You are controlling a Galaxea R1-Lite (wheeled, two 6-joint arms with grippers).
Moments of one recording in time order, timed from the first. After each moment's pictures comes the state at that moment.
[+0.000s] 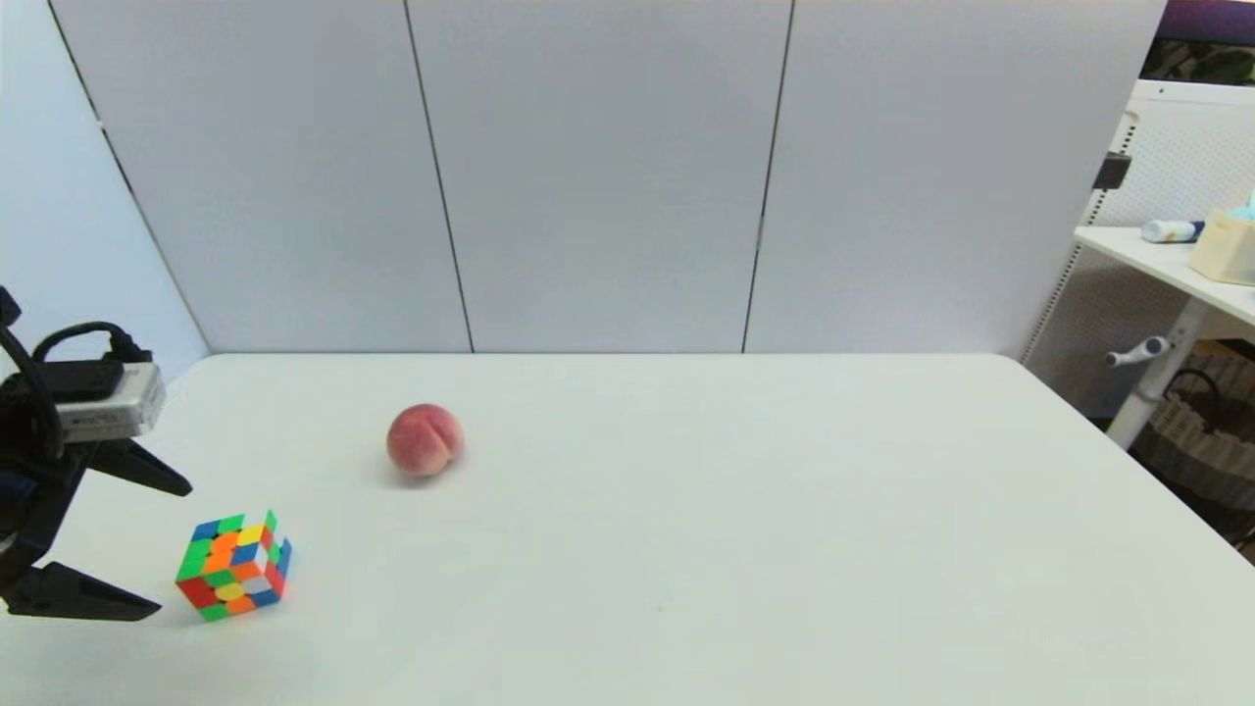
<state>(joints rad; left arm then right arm) 0.35 1.65 -1.33 1.10 -0.47 1.51 0.00 0.00 -0.03 0.08 0.00 0.01</state>
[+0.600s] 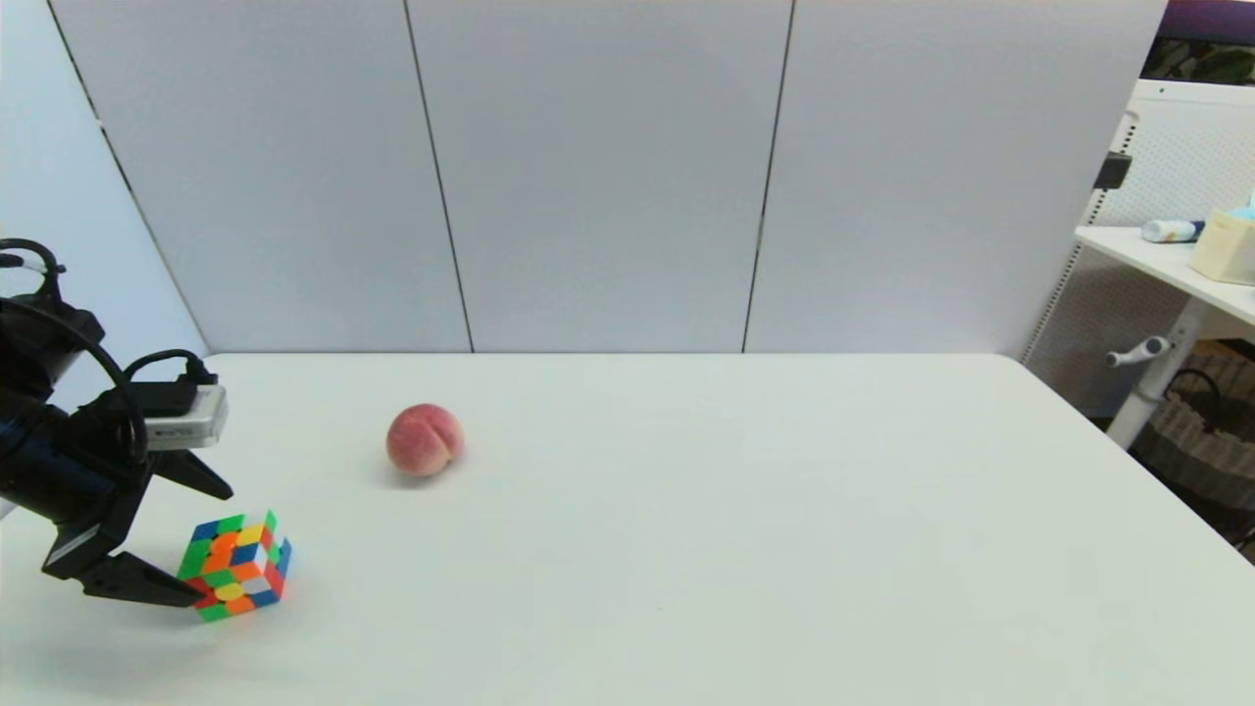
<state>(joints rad) 0.31 1.80 -1.32 0.98 -0.43 1.51 0.00 0.00 -0.03 0.08 0.00 0.01</state>
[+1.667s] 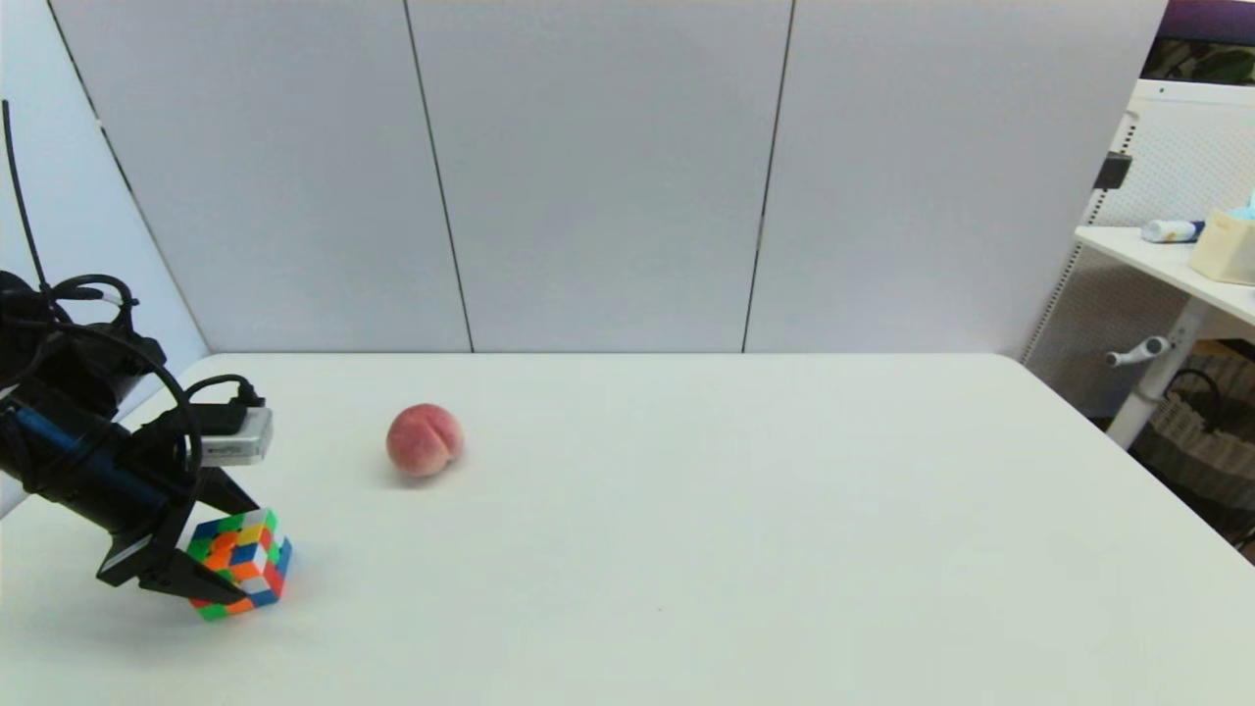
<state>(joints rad) 0.27 1.90 -1.30 0.93 -0.43 1.50 0.00 0.00 -0.03 0.08 0.00 0.01</state>
